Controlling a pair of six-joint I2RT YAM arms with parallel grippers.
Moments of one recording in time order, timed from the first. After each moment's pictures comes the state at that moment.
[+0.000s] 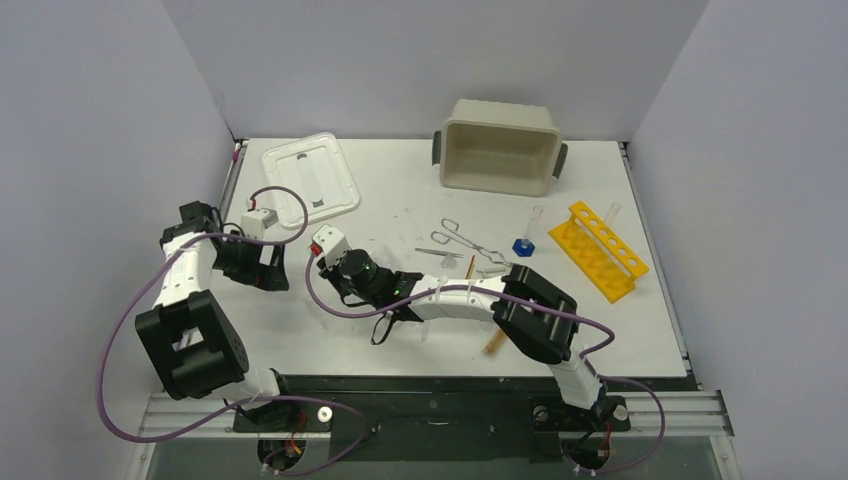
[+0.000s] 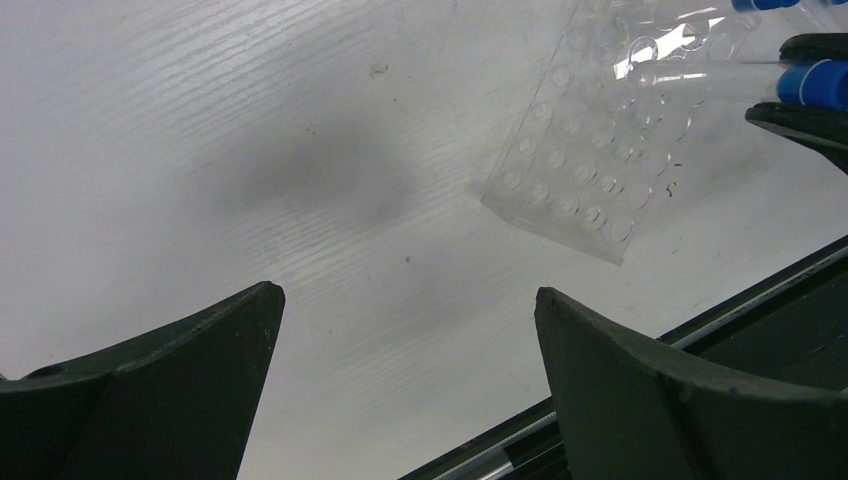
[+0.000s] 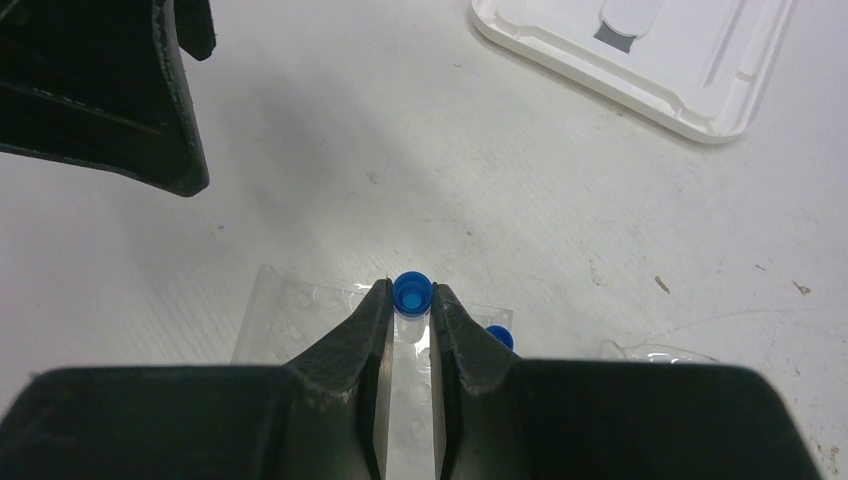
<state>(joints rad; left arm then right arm) 0.40 1.48 1.08 -0.97 0.51 0.69 1.15 2.06 1.44 0.26 0.24 0.03</state>
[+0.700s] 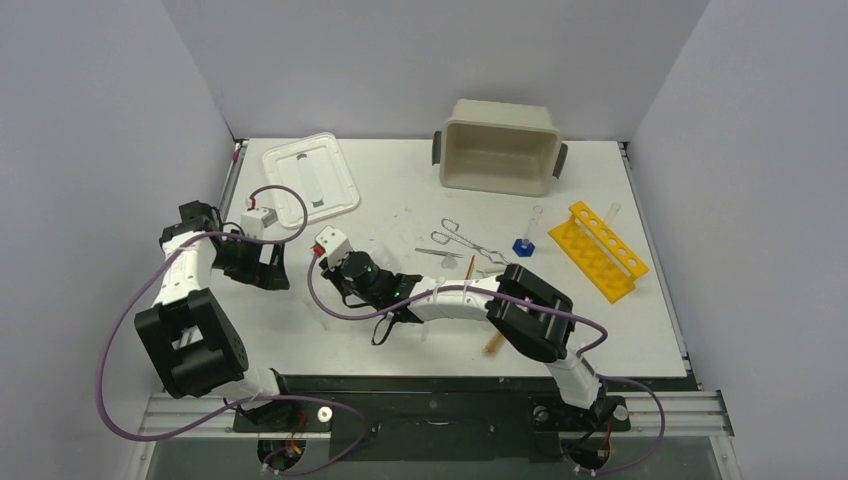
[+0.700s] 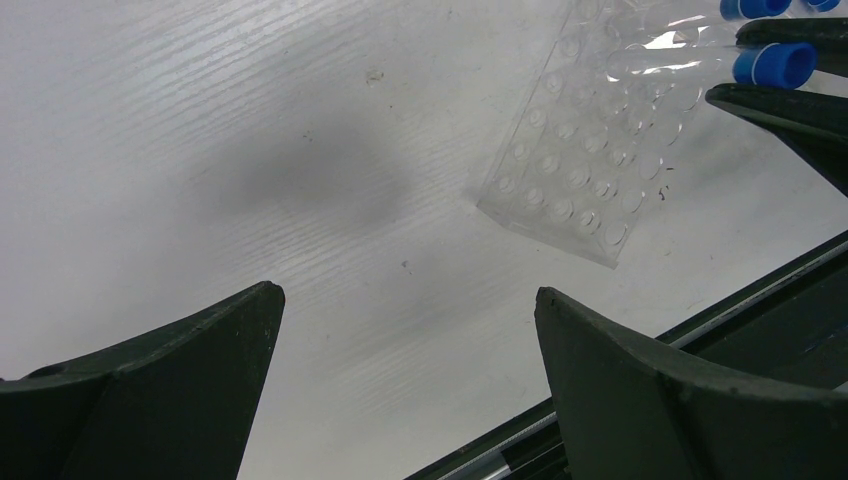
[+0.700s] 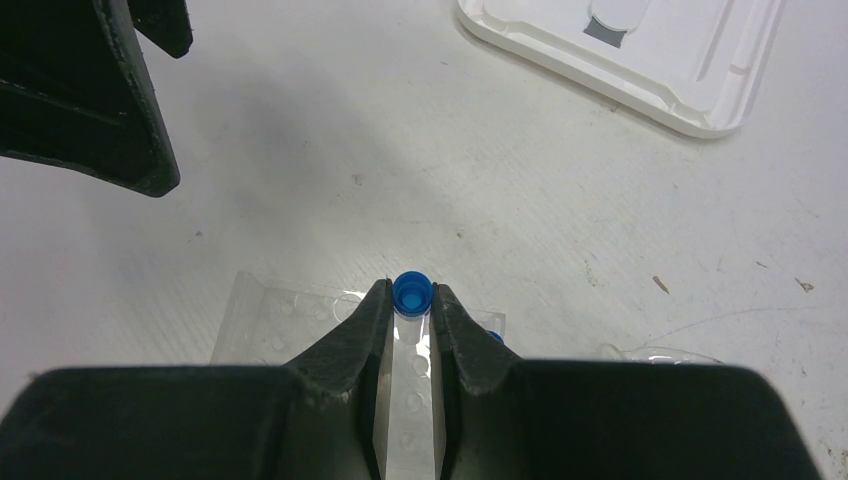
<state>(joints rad) 0.40 1.49 1.09 -0.98 0.53 0.69 1.14 2.09 1.41 0.33 0.26 0.03</state>
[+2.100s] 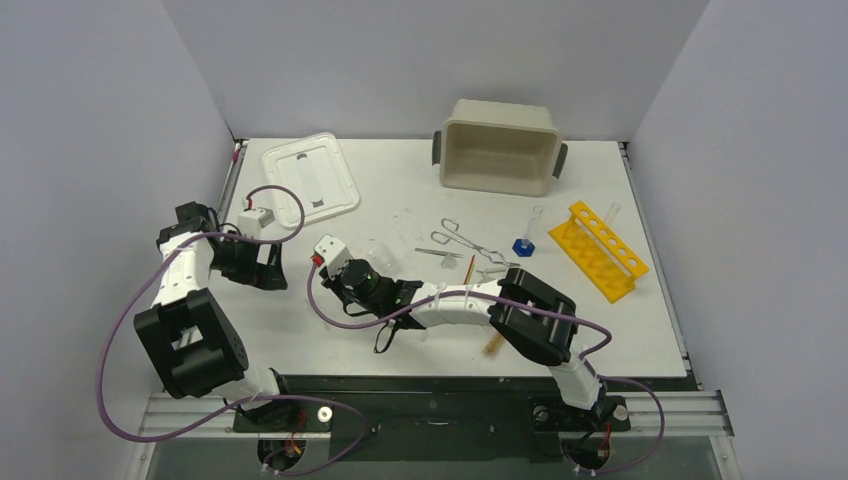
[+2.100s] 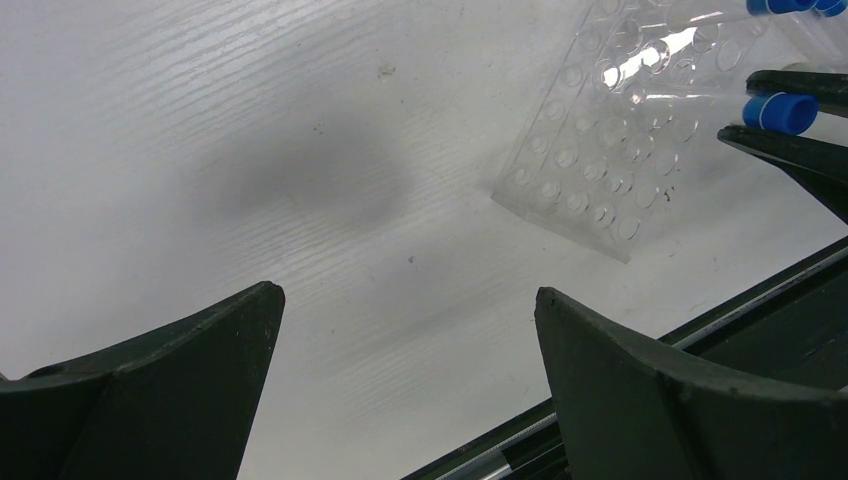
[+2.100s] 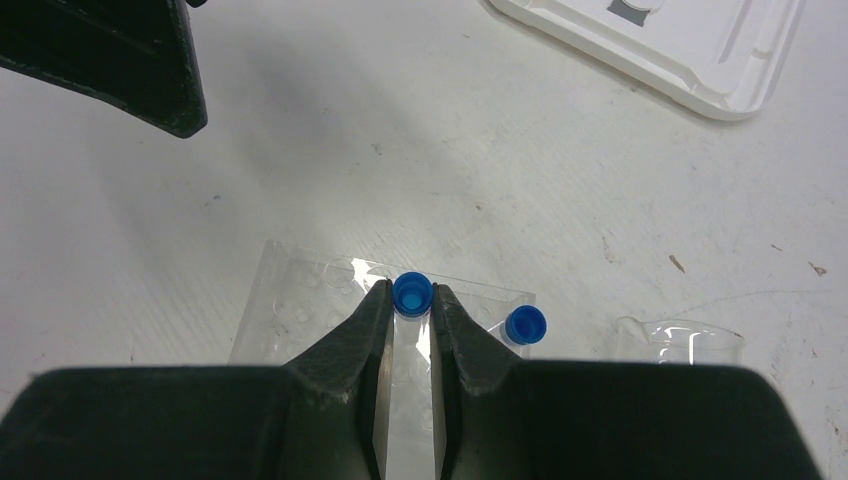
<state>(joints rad) 0.42 1.49 1.09 -0.98 0.53 0.69 1.17 2.06 1.37 0.32 0.27 0.01</state>
